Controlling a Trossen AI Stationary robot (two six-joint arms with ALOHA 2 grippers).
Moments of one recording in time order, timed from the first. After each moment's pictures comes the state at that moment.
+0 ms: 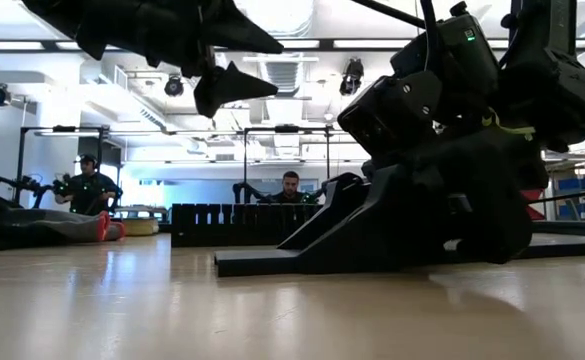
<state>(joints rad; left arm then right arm) -0.09 1.32 0.68 0.37 -0.12 -0.38 0.29 2.23 0.76 0.91 0.01 -0.02</state>
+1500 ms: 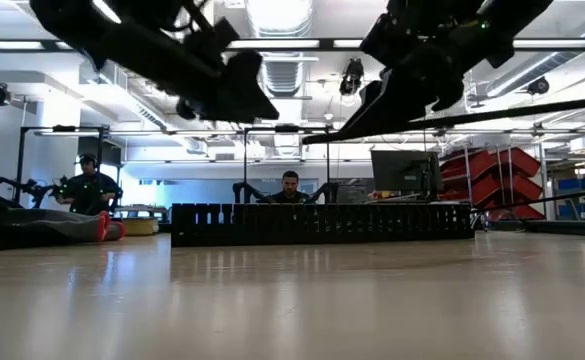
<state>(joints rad) -0.08 1.34 0.68 0.44 -0.94 -0.09 0.02 1.47 0.76 0.12 0.10 -0.19</state>
